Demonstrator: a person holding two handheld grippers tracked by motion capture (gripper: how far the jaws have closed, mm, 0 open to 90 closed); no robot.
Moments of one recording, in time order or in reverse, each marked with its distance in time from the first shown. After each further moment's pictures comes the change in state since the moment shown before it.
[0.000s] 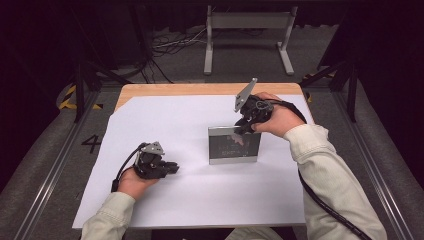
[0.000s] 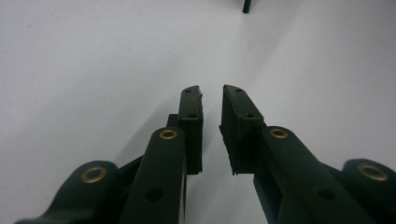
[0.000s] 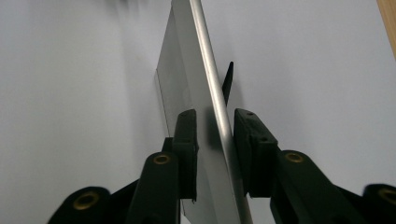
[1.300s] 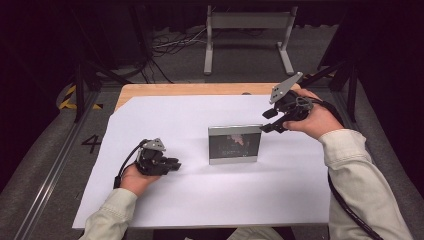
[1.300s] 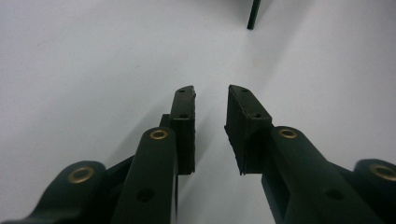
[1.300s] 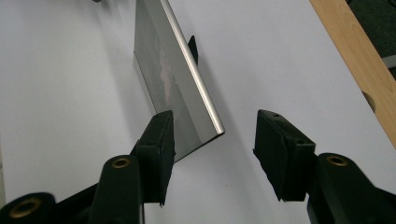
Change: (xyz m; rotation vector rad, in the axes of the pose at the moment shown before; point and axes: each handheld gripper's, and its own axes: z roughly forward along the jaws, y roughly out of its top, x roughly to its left) left arm 0.006 0.008 0.003 -0.022 -0.010 -0.010; right arm 0.002 -0.061 -0.058 -0.107 -0.111 0.123
